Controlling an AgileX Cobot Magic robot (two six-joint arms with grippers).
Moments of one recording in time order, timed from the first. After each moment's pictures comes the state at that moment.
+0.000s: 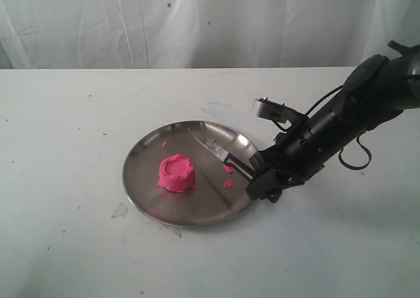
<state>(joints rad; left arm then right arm) 0.04 0.00 0.02 -0.10 0.37 0.05 0.21 1.93 -1.15 0.81 0.98 -0.83</state>
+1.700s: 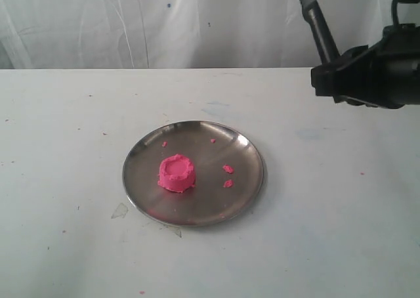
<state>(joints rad) 0.04 0.04 -0.02 -0.32 -0.39 0.02 0.22 1.10 -0.84 0.79 0.46 -0.72</state>
